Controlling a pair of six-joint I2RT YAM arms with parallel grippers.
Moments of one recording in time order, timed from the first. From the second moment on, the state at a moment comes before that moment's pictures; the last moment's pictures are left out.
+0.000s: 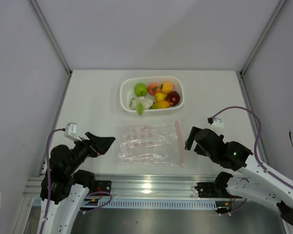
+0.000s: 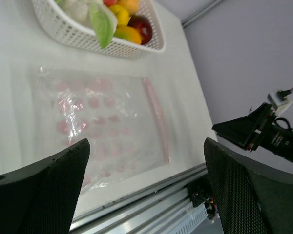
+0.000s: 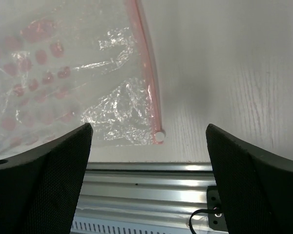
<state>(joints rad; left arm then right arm) -0.21 0.07 0.58 -0.66 0.31 -0.78 0.95 0.75 0.80 -0.95 0.52 1.03</state>
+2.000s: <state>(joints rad) -0.22 0.59 0.64 -0.57 0.66 -0.71 0.39 1.29 0.48 0.11 -0.50 0.73</state>
